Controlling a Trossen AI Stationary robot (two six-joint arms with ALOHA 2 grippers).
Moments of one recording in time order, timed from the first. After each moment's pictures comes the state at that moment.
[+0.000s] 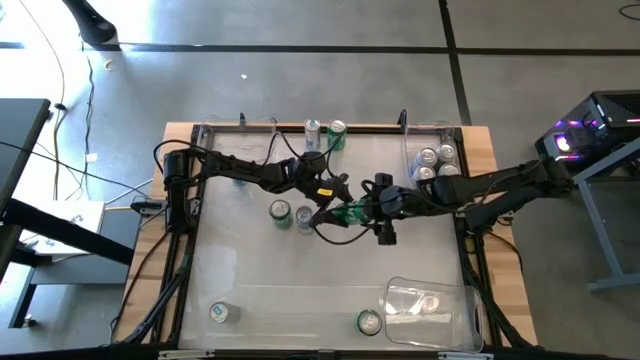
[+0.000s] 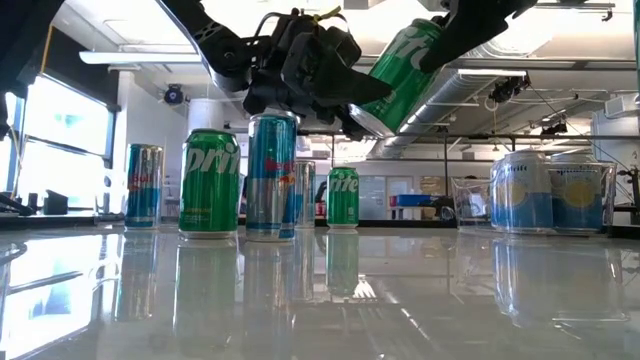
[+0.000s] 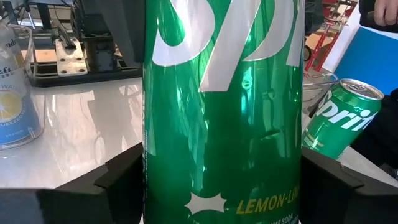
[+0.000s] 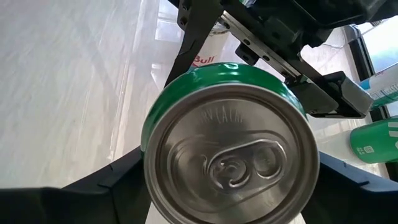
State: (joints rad) left arm 0.21 1.93 1.14 0.43 0.71 0.13; right arm 0.15 1.30 1.06 -0.59 0.23 -0.05
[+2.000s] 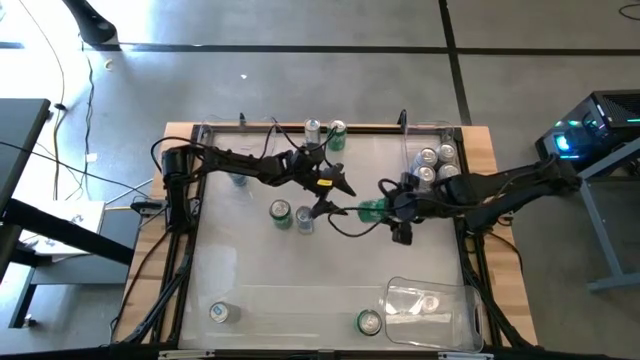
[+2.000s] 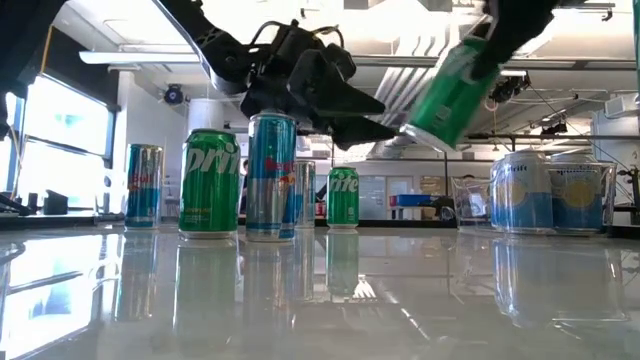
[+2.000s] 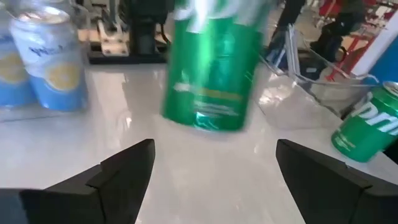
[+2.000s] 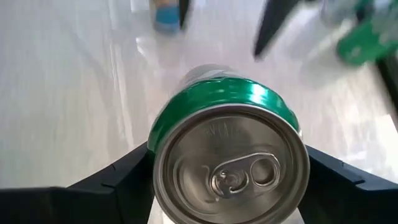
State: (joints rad) left arm 0.27 1.92 1.14 0.36 0.66 0.11; right arm 0.22 1.19 1.07 -0.89 0.32 0.27
